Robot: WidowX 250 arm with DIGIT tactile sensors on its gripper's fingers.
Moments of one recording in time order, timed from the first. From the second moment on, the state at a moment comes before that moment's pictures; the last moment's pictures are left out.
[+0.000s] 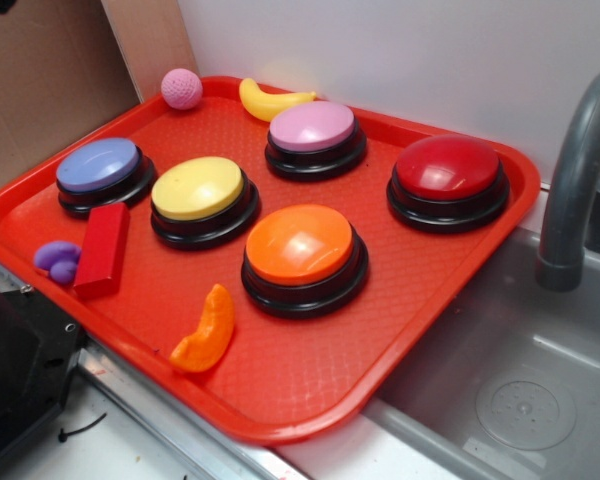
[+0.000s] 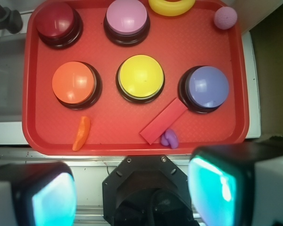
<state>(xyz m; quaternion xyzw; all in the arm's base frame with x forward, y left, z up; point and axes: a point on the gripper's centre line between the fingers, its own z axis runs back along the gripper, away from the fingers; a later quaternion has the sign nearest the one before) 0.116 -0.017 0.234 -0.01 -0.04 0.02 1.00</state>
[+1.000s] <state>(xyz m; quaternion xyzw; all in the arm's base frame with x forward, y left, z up) 0.201 -0.003 0.108 0.01 -0.04 -0.06 1.00</state>
